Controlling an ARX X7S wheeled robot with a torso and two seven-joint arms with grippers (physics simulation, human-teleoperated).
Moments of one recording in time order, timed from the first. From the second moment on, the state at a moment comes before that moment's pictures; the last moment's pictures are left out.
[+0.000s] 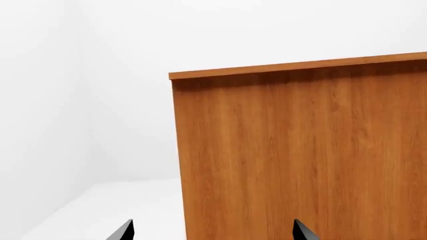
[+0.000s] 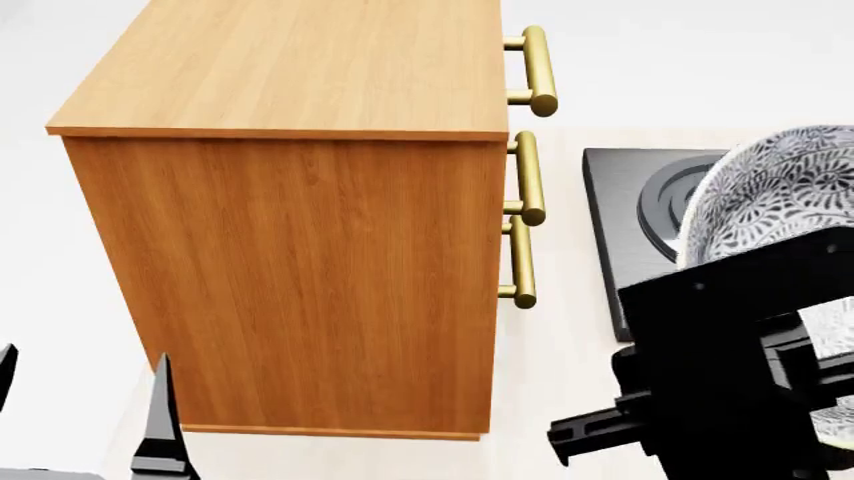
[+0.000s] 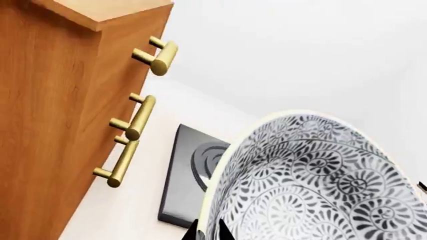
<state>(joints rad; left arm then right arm) -0.06 -0.38 0.34 0.53 -0.21 -0.24 -0.46 0.73 0.66 -0.10 -0.76 1.15 1.50 0.82</state>
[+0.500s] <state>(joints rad) -0.06 -0.38 0.35 0.53 -0.21 -0.24 -0.46 1.46 0.63 -0.47 -0.33 1.74 1.53 1.27</state>
